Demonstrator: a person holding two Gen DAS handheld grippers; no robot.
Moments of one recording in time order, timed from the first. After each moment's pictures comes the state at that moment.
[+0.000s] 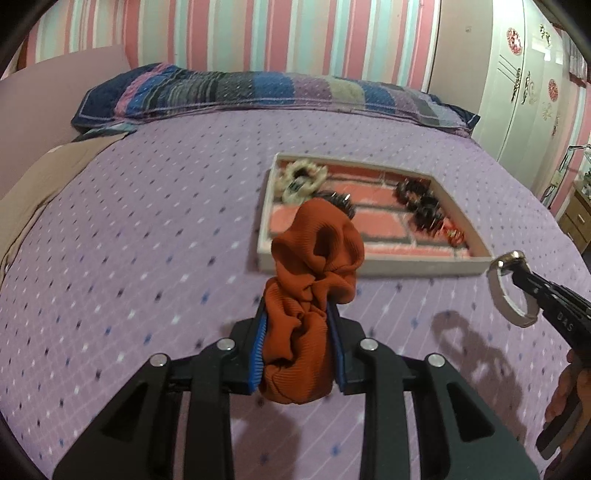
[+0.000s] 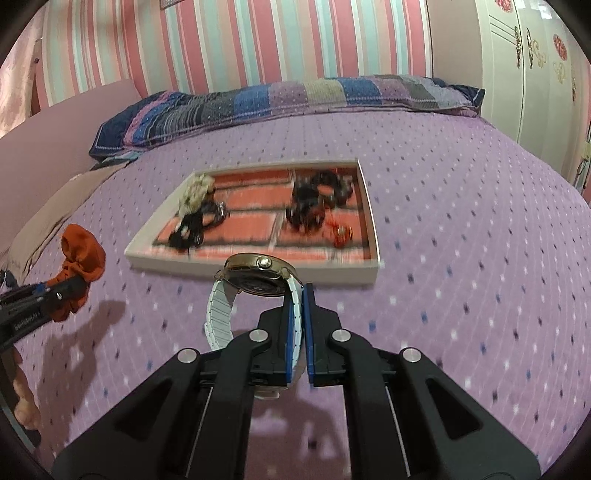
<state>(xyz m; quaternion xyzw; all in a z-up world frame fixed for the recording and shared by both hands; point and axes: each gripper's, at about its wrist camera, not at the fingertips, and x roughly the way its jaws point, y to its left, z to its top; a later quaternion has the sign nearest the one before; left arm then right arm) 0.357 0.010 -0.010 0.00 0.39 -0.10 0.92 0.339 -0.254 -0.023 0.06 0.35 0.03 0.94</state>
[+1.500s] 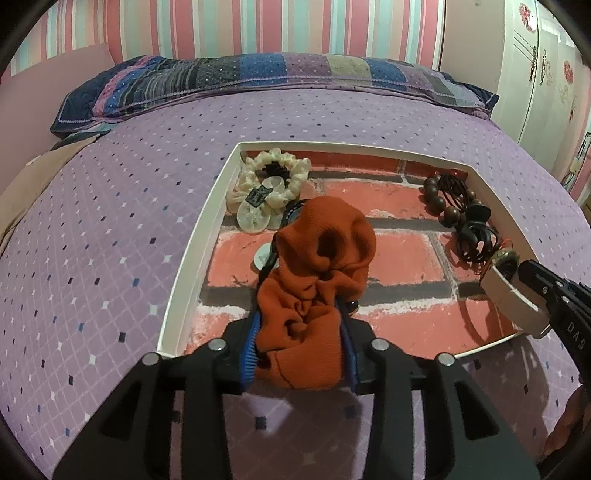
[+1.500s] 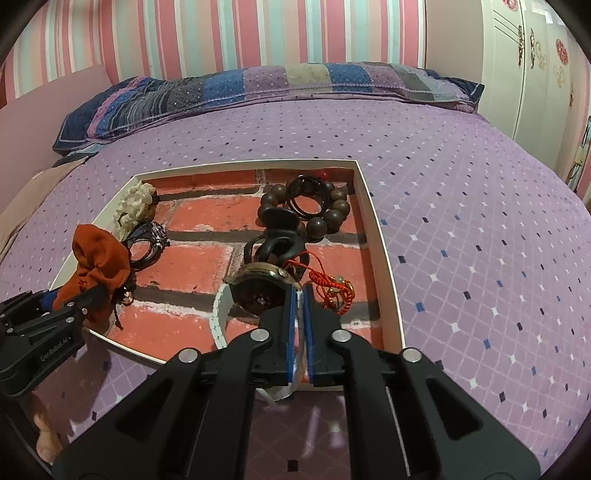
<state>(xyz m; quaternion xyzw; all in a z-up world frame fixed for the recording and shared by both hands) 0.475 -0.045 -0.072 0.02 0.42 -0.08 0.91 0.452 -0.259 -0.066 0.04 0.37 -0.02 0.93</state>
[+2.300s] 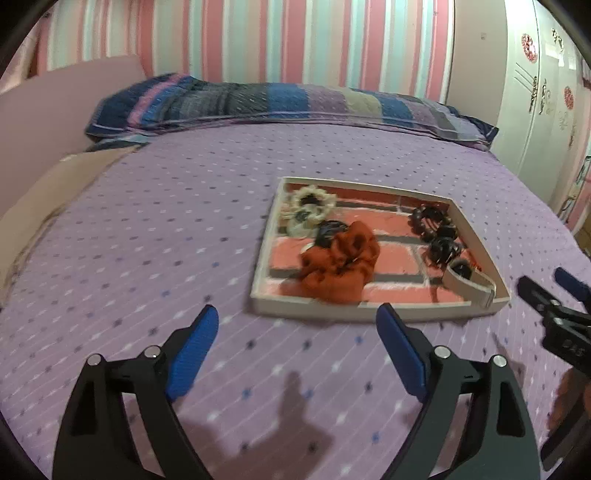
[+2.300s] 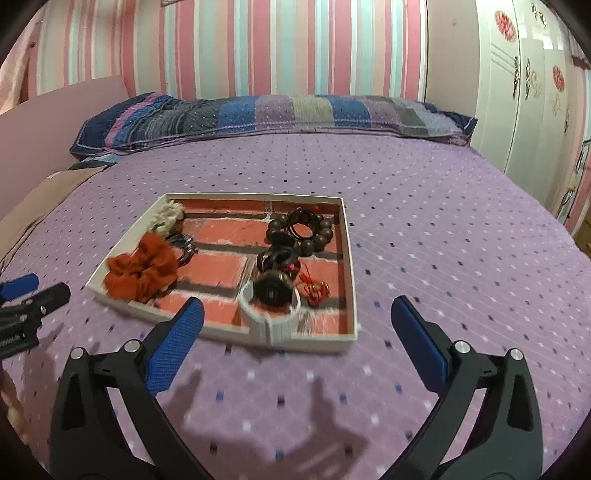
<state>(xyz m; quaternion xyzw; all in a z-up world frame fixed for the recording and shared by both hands) 0.375 -0.006 0.001 0.01 0.37 -0.04 0.93 0.369 -0.258 -0.009 0.01 0.32 -0.01 0.95</state>
